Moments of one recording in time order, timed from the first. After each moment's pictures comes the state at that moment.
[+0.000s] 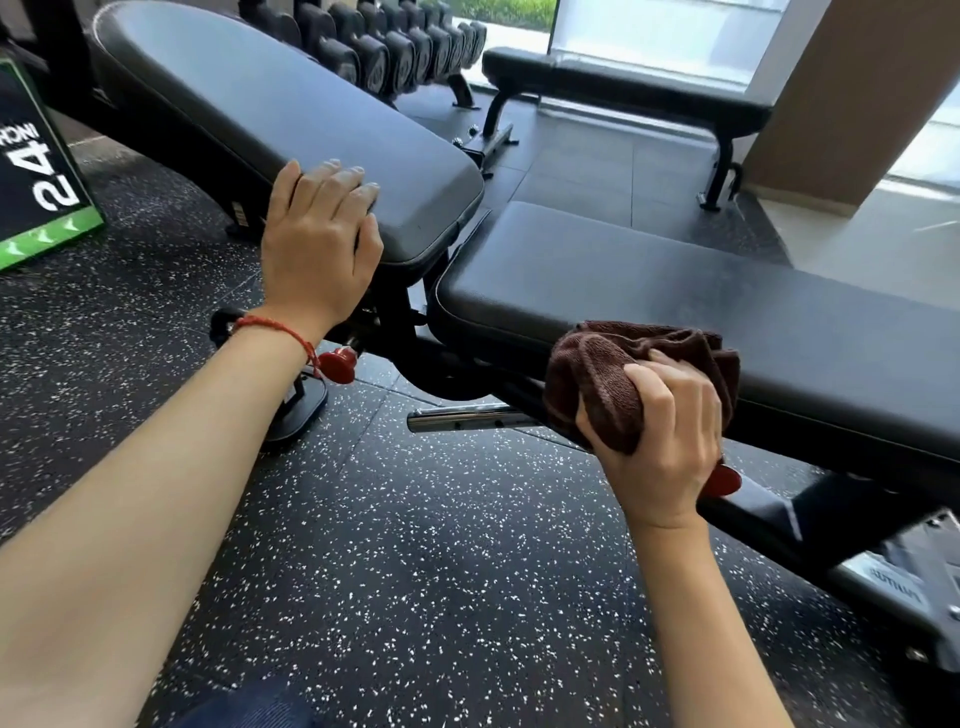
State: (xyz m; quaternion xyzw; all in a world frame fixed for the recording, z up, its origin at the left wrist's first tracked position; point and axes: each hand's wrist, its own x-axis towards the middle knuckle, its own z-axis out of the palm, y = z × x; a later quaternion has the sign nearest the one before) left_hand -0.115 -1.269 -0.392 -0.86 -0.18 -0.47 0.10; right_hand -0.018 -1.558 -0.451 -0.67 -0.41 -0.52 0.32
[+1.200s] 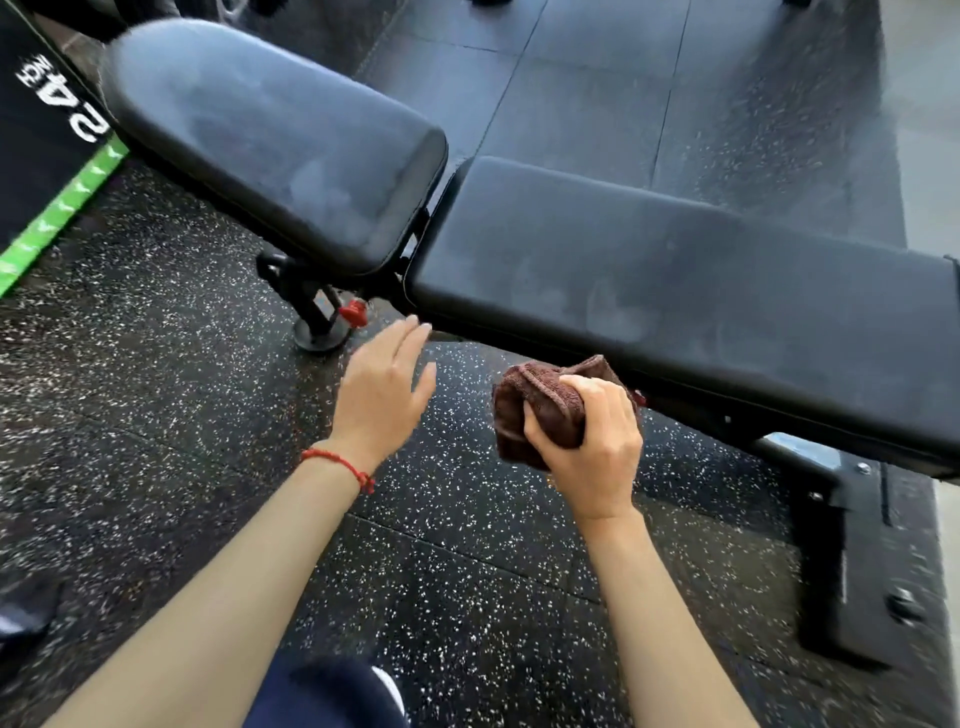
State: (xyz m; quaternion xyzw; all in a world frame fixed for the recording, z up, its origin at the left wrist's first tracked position) left_hand -0.166 -1.443 -0.328 -0.95 -0.24 -0.14 -0.14; right_hand -0.065 -1.626 -0.360 -0.79 -0.37 -0.20 0.45
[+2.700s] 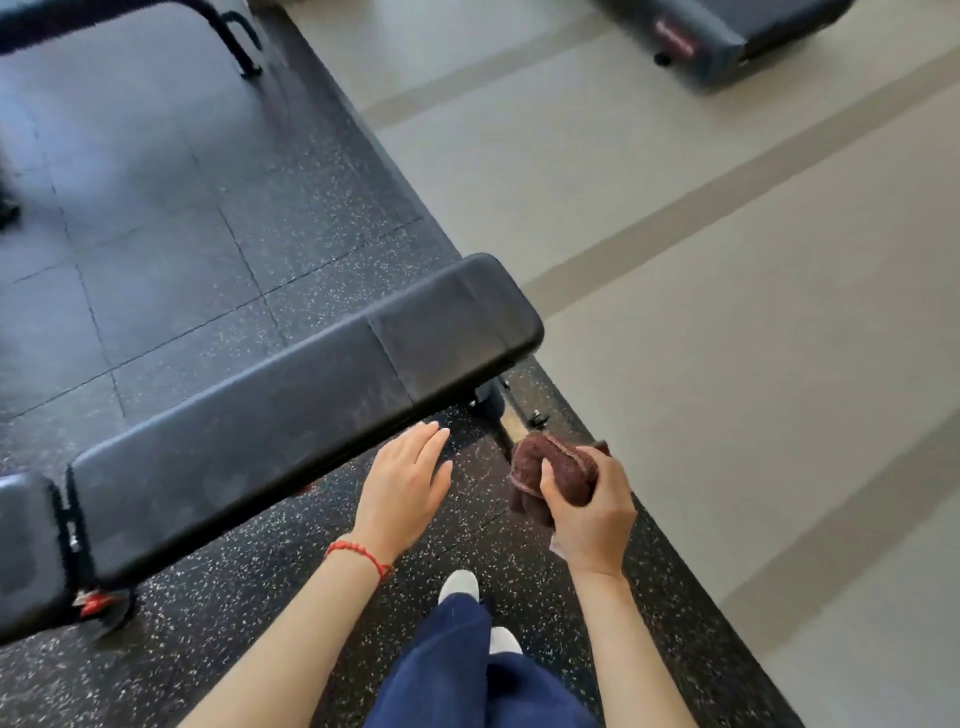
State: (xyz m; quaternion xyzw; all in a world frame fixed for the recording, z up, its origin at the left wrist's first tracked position) left_hand -0.007 -1.860 -0.060 -0.96 0.21 0.00 -0.17; right_hand -0.067 -2.053 -0.075 -0.87 0.19 -0.20 0.40
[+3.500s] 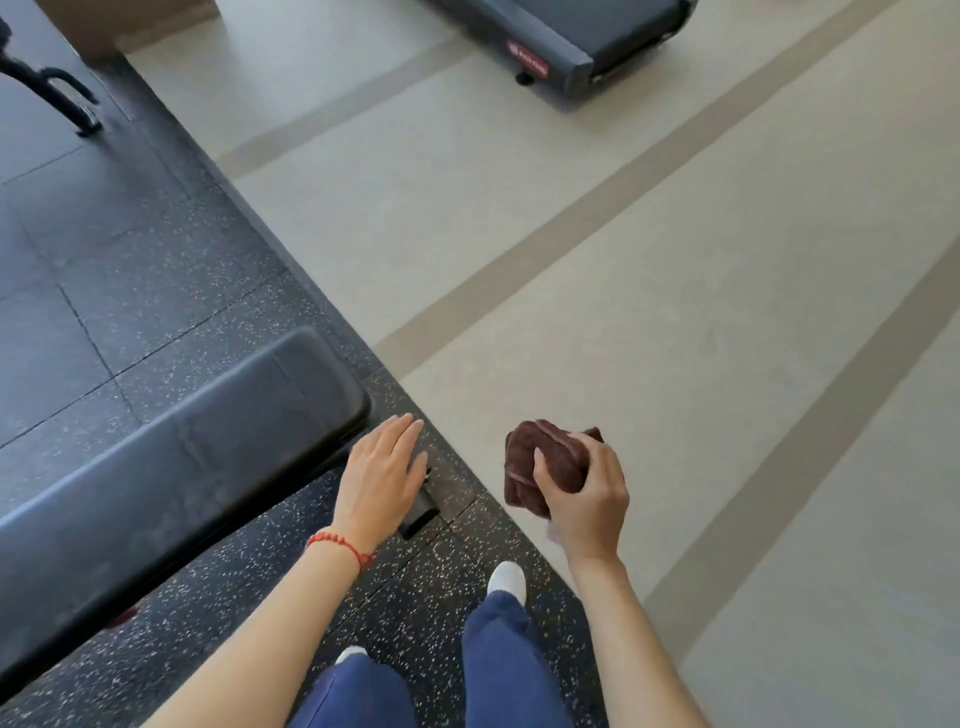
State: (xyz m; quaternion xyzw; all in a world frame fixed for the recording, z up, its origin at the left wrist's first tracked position) left_hand 0.093 -2.152 -0.052 -0.95 0.25 0.03 -0.18; right_hand 0.007 -2.356 -0.061 -0.87 0.22 -0.27 0.35
